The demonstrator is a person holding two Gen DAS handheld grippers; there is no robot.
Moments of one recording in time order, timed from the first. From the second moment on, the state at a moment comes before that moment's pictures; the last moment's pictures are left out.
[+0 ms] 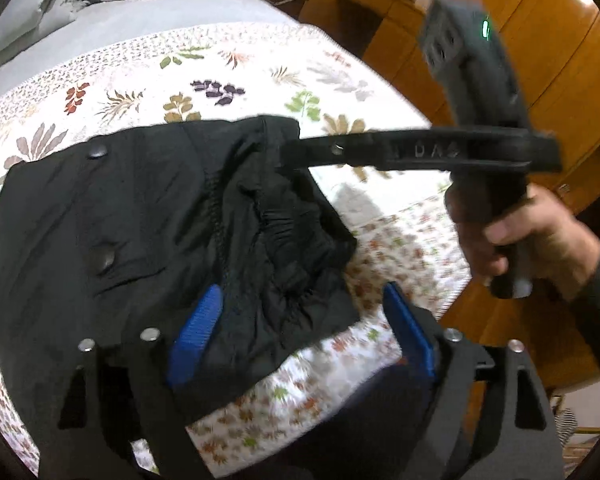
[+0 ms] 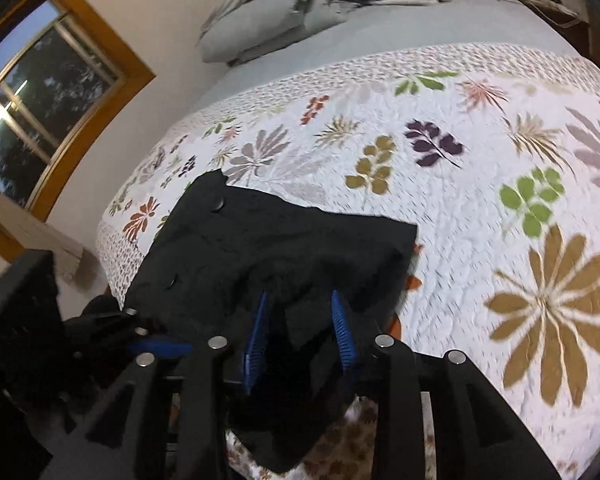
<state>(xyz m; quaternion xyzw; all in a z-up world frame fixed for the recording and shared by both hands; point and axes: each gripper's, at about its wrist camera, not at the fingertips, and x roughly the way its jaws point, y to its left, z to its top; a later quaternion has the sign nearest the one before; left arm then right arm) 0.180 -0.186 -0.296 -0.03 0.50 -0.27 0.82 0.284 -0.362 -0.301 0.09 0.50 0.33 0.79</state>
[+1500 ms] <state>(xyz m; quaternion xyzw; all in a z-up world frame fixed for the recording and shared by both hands) 0.224 0.030 -0.340 -0.23 0.55 -0.11 0.79 0.307 -0.344 -0.346 0.31 0.54 0.20 0.76</state>
